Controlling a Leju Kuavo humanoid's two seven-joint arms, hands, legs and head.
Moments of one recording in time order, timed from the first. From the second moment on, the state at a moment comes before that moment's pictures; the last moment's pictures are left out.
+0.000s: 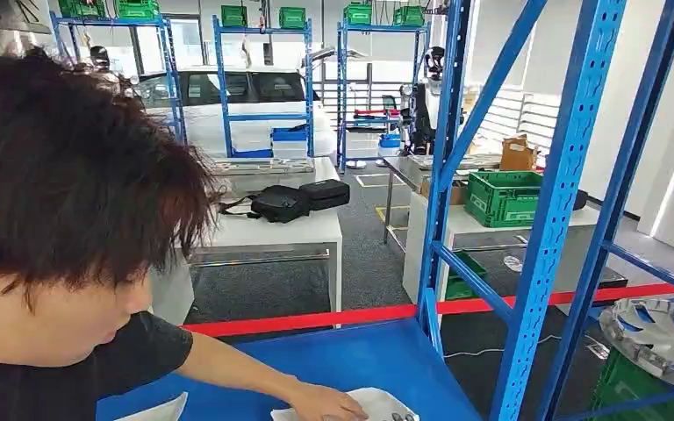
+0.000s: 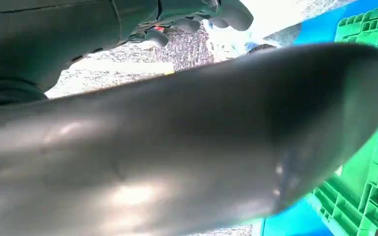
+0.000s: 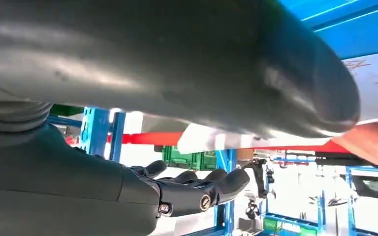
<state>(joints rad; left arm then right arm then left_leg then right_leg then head) -0.21 -0.02 1.32 -0.20 -0.77 -0.22 -0.47 -0.61 0.16 0.41 -0.24 1.40 -0.44 -0.11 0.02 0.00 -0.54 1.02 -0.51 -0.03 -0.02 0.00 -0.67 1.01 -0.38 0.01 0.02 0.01</state>
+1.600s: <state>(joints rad) -0.21 -0.03 1.32 -0.20 -0.77 -0.22 -0.49 -0.61 0.16 0.41 -0.24 1.41 -0.44 -0.12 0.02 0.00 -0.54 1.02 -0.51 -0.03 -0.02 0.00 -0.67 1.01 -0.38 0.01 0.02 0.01</state>
